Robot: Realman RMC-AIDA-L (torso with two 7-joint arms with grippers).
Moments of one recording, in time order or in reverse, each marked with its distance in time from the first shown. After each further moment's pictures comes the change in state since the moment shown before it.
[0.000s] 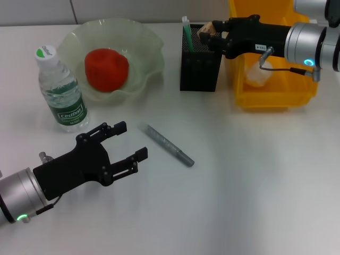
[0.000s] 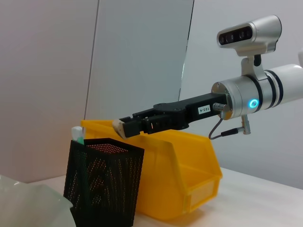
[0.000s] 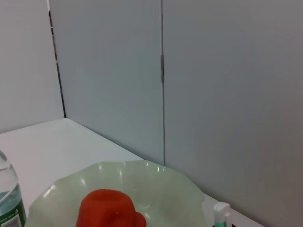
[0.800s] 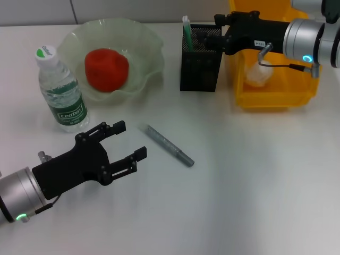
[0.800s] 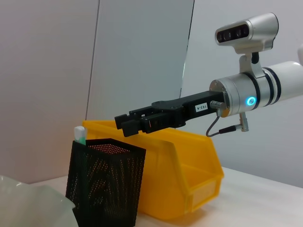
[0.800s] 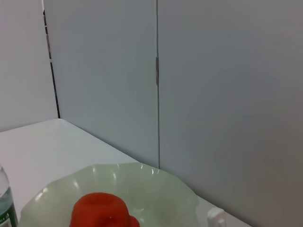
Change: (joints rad) left arm 0.003 0.000 0.000 0.008 0.000 -0.002 0.000; right arm 0.012 0.000 -0.003 0.001 -0.001 0.024 0.003
